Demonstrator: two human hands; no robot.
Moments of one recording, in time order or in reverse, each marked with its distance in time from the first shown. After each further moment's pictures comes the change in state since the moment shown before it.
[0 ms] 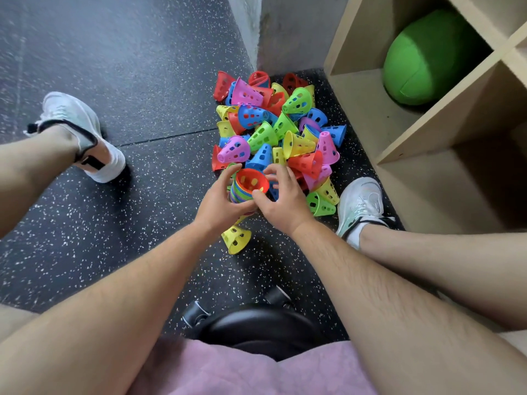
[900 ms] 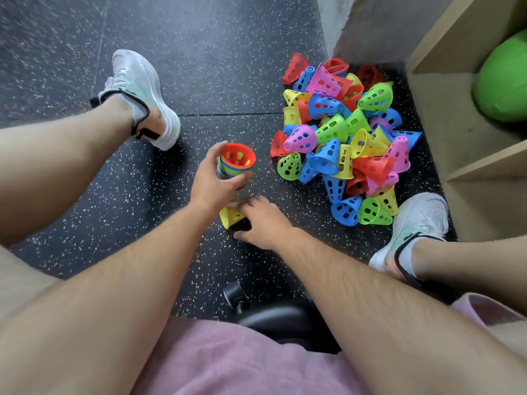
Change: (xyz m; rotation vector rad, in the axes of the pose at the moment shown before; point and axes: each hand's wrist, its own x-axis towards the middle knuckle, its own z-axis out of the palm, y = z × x) left_hand -0.007 -0.062 -0.102 -0.043 0.372 -0.132; right_hand -0.001 -0.023 0.149 -0.626 -0.677 -0.254
